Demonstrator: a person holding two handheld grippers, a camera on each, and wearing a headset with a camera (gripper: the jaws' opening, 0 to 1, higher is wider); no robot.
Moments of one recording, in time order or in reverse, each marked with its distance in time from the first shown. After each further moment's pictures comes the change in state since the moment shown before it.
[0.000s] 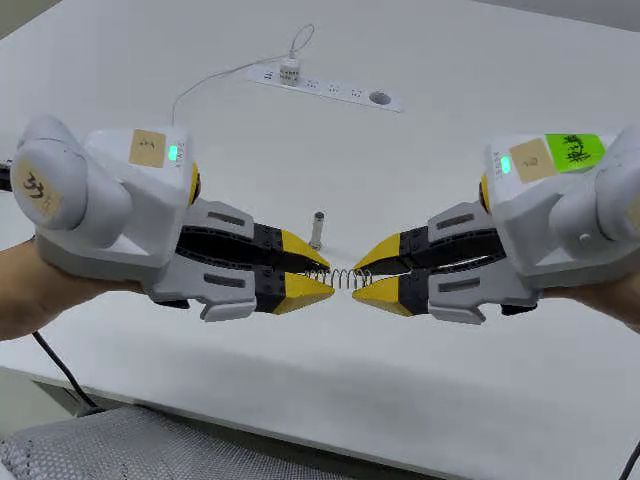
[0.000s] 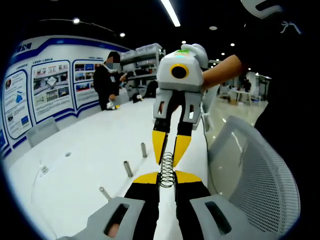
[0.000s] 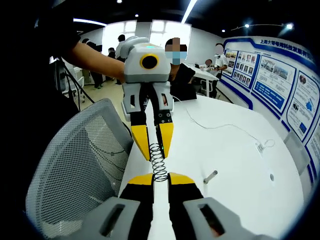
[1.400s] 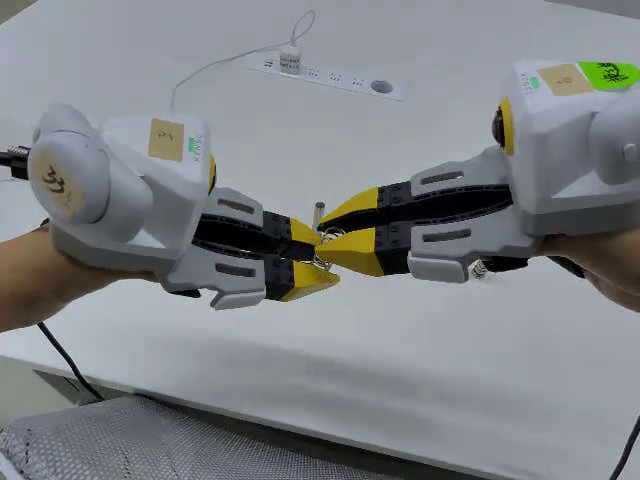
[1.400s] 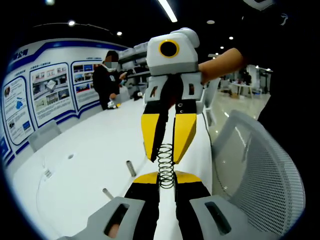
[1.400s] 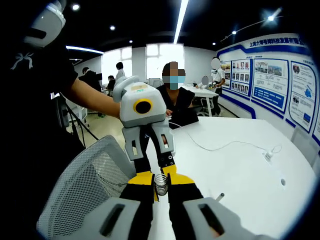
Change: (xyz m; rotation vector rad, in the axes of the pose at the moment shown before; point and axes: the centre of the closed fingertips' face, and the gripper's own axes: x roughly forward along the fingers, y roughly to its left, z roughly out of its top) left arm 0.006 0.004 -0.002 0.039 0.032 0.024; right arm 0.002 0.006 0.055 0.097 -0.212 0.039
